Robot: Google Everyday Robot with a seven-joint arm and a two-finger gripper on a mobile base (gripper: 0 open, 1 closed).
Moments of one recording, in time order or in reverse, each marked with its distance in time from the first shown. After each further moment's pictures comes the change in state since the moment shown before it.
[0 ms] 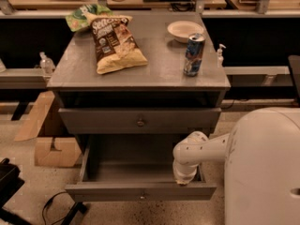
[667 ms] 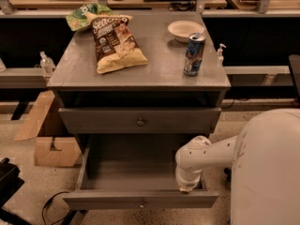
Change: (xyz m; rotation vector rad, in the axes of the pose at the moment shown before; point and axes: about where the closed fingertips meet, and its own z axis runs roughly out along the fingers) arm 0.002 0.031 -0.005 -0.048 0.005 0.024
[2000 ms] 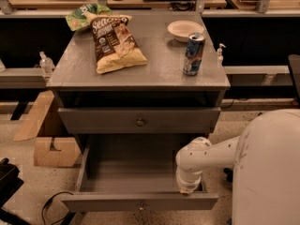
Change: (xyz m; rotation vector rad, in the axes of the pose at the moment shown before) arm 0.001 0.010 -0.001 -0.016 -0.001 0.007
